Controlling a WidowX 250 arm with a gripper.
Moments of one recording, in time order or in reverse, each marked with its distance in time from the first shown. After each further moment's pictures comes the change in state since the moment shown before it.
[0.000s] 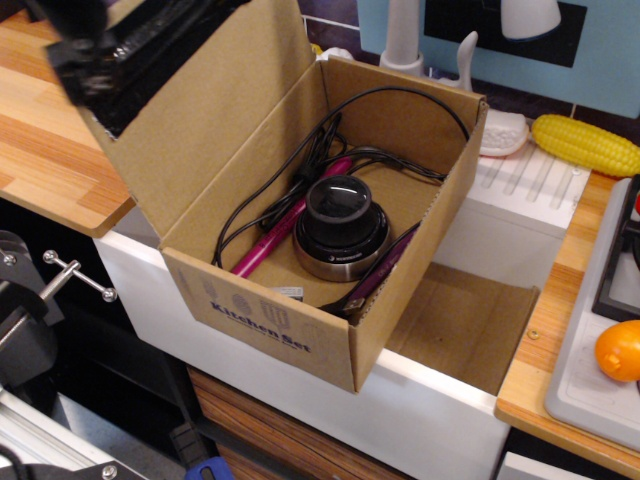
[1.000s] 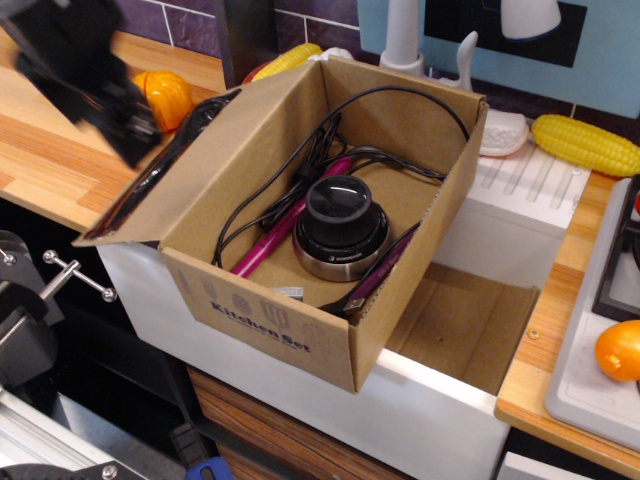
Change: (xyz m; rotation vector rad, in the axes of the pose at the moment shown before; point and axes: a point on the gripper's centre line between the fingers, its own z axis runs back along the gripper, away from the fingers) arm 0.020 -0.047 -0.044 -0.361 -0.131 0.448
